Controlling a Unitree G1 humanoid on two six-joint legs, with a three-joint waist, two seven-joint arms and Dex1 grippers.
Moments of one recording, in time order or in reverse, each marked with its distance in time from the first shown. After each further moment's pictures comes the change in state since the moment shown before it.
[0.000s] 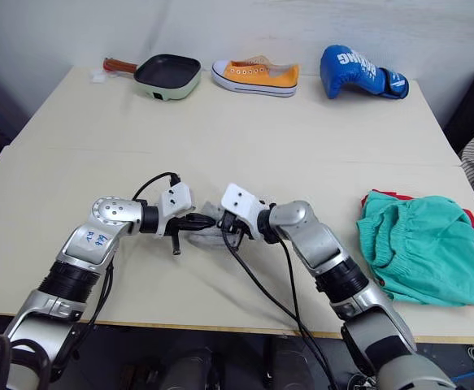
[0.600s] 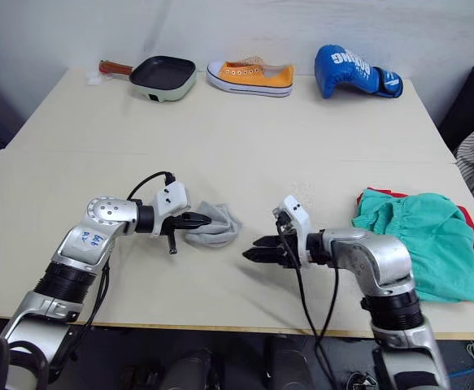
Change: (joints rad) left arm 0.010 0.010 0.021 0.000 0.007 -0.001 0.006; right arm 0.202 0.024 -0.444 -0.191 0.484 0.749 -0.047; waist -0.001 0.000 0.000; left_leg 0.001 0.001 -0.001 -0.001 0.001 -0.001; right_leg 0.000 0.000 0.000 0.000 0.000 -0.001
